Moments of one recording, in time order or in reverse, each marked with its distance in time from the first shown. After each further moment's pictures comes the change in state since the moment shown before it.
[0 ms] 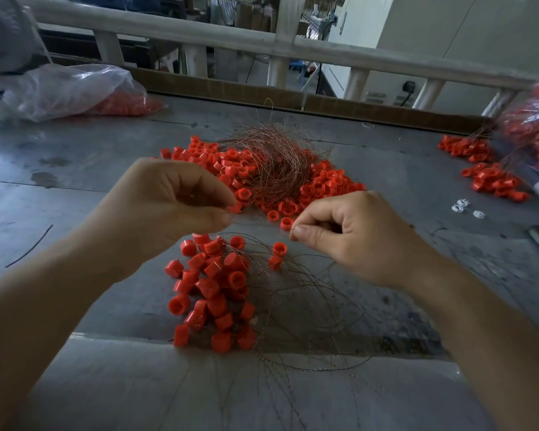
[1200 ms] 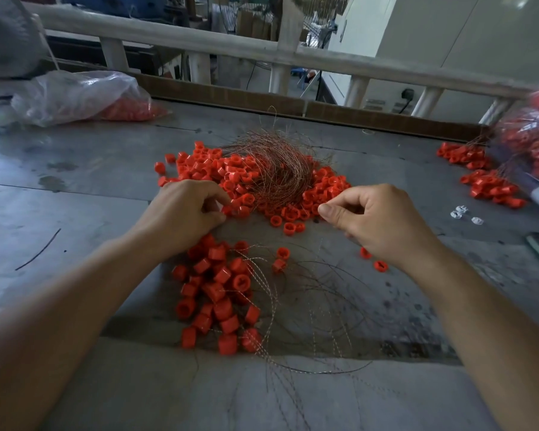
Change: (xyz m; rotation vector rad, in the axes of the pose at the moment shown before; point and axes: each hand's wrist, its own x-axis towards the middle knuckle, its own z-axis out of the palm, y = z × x) left_hand 0.039 -0.055 0.005 0.695 0.101 0.017; right_hand 0.010 0.031 -0.007 0.003 0.225 0.171
